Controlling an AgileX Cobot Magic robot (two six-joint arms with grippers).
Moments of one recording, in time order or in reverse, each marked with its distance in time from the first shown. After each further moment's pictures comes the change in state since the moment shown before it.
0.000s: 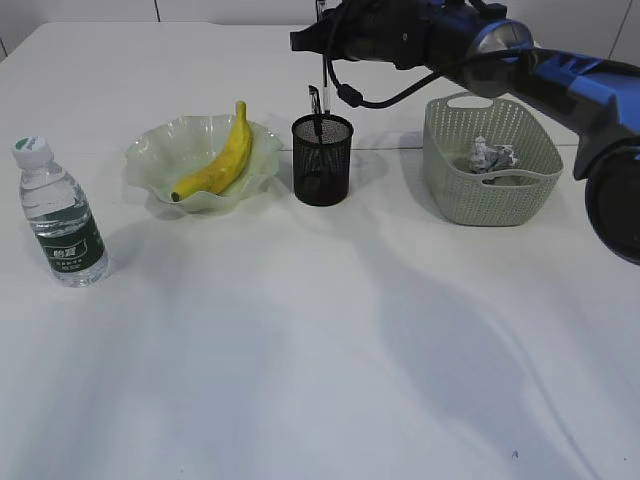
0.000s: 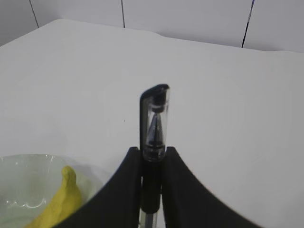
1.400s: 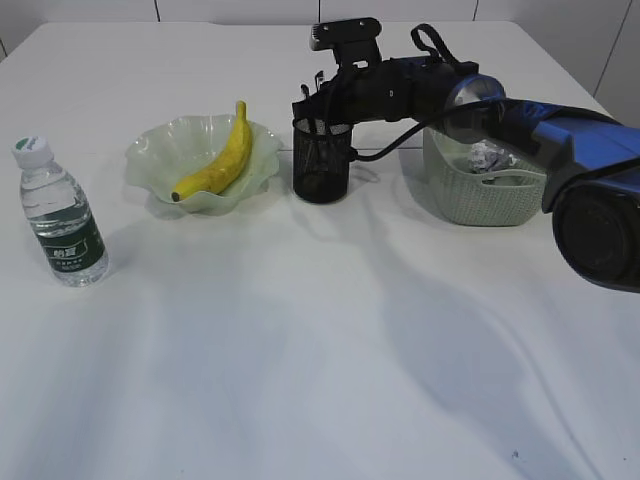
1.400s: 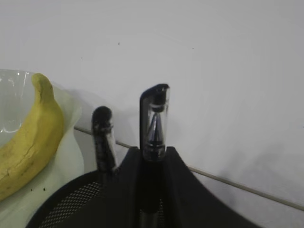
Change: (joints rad) left arm 0.000 0.002 0.000 0.005 0.002 0.000; right arm -0.008 0.115 0.000 0.000 0.078 0.002
